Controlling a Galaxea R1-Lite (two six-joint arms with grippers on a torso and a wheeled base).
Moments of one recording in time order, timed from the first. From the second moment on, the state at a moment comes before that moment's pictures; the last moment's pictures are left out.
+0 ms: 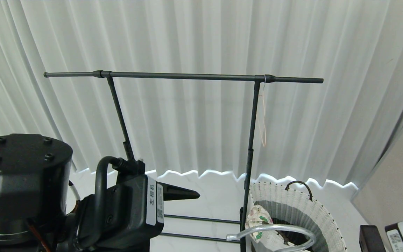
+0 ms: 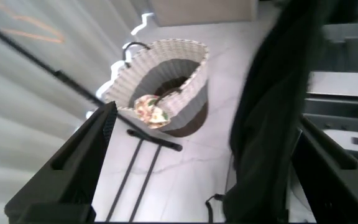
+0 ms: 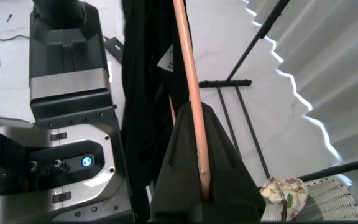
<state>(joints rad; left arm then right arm) -0.81 1.32 -0.66 -0.19 -0.41 0.49 1.11 1.15 -0.50 -0.27 0.20 -0.17</state>
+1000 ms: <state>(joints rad) -0.83 1.34 -0.61 -0.19 -0.40 0.48 1.11 1.16 -0.52 -0.27 0.08 -0.19</state>
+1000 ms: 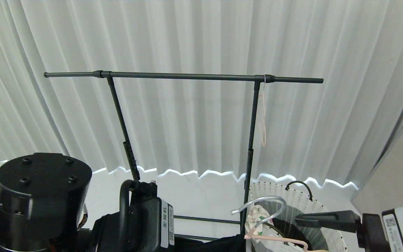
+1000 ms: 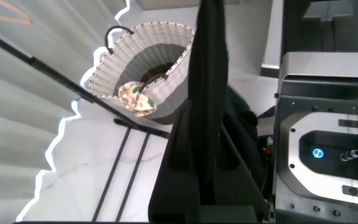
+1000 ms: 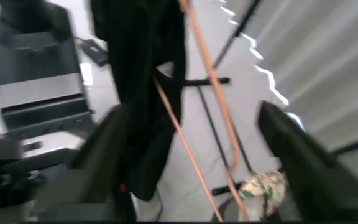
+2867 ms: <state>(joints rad) -0.74 1.25 -0.67 -0.35 -0.18 0.28 1.07 1.70 -0.65 -0.52 -0.31 0.44</state>
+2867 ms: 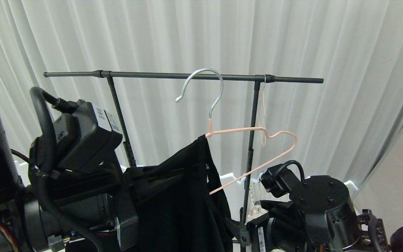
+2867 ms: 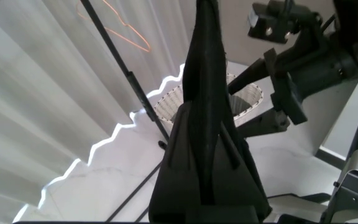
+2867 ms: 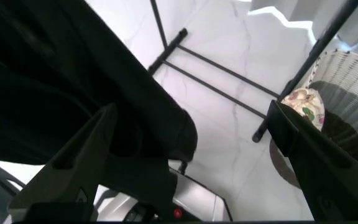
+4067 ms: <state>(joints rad) -0.75 1.24 -0.67 -0.35 -0.18 0.28 1.10 1.74 -0.65 -0.55 -0.36 0.43</state>
